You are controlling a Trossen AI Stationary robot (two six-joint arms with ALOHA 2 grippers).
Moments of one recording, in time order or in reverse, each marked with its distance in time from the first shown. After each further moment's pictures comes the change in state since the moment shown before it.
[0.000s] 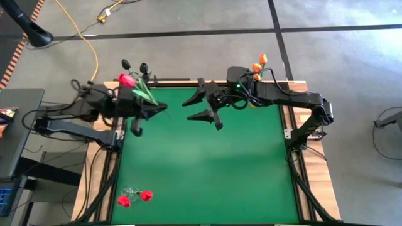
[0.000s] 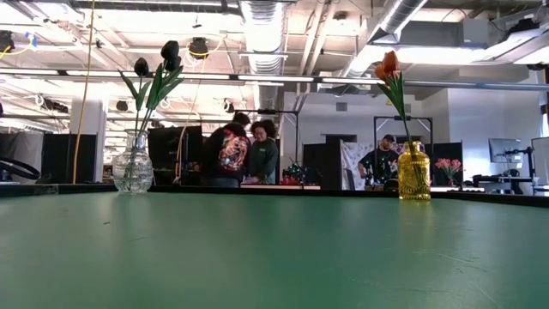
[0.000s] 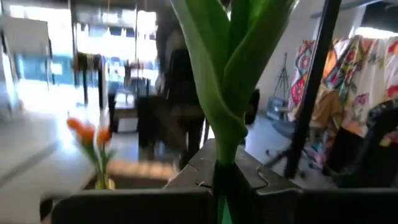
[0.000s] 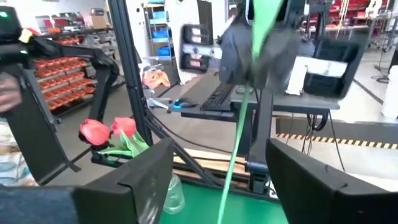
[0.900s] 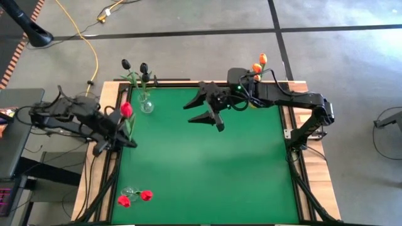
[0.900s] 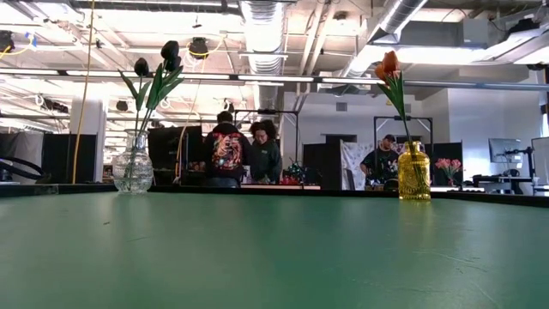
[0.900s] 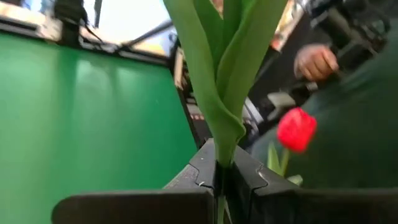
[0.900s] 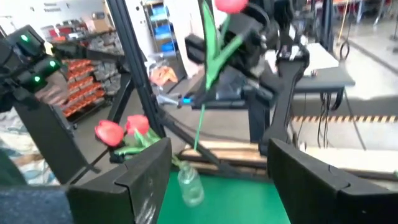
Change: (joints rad) left arm -0.213 -0.217 0.000 -0.631 0.295 -0.291; right arm 0.014 -0.009 0.000 -0.028 -0.001 0.098
